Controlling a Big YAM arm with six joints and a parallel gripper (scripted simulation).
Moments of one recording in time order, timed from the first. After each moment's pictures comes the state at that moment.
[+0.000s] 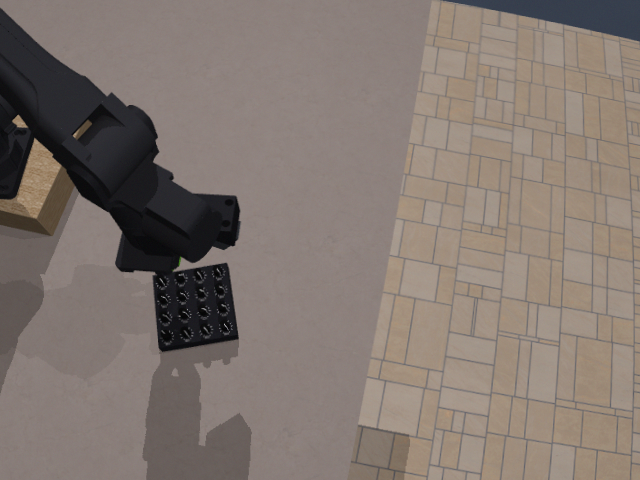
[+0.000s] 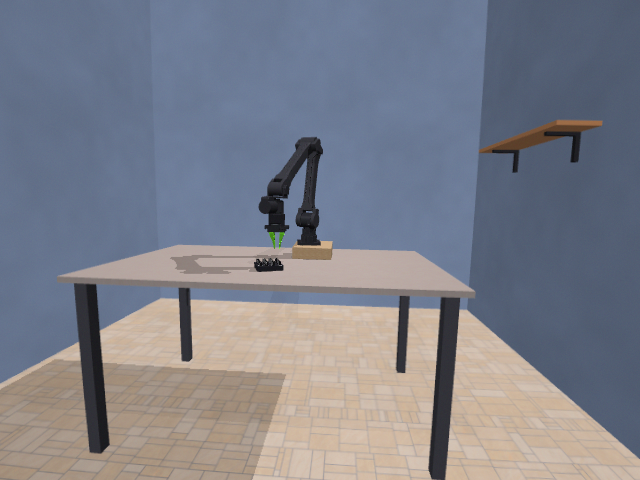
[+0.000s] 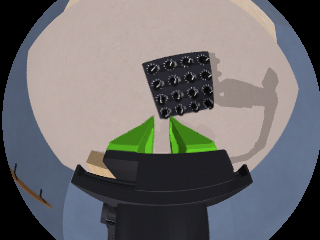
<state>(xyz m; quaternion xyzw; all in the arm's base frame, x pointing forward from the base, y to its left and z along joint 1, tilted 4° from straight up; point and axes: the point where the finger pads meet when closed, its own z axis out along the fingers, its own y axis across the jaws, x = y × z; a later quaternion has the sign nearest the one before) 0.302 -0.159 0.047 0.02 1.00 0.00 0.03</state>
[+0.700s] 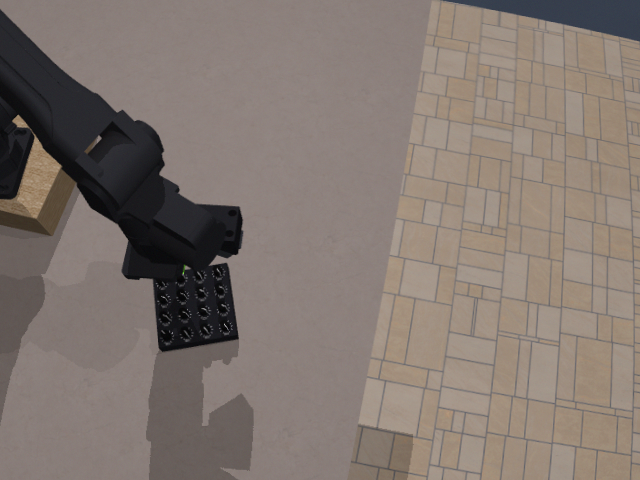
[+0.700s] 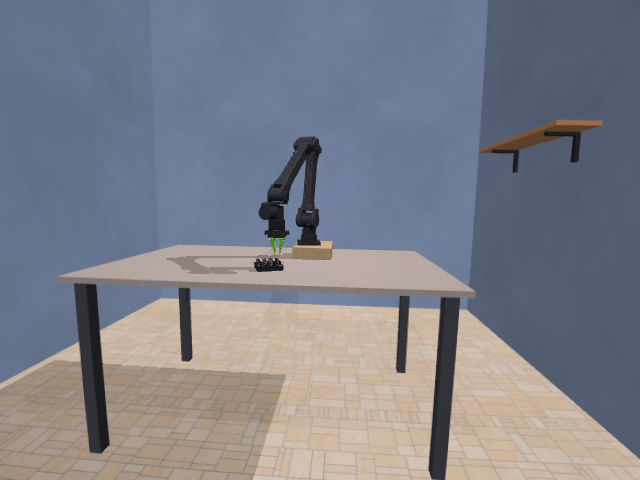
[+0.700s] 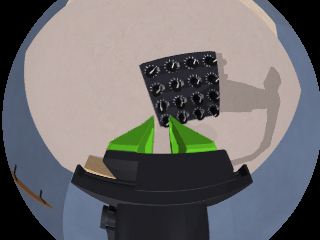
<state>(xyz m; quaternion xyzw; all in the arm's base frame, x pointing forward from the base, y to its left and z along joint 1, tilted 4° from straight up) 0.303 -0.158 0.023 0.02 1.00 0.00 0.03</state>
